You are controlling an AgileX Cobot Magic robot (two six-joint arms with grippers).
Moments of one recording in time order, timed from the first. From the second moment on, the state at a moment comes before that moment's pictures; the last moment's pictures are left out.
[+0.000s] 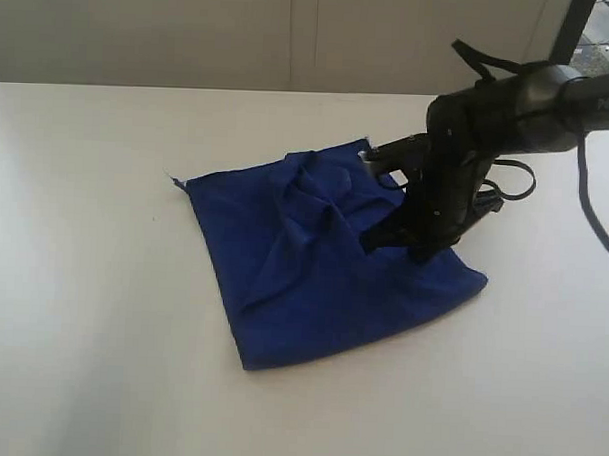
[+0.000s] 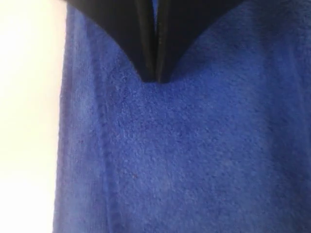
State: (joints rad) left arm -0.15 0.33 -0.42 0.03 0.75 -0.05; right arm 0.24 2.05 -1.32 -0.11 0.72 0.03
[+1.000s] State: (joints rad) left arm -0.15 0.33 -0.42 0.03 0.75 -0.05; right arm 0.24 1.82 -1.12 -0.10 0.67 0.22
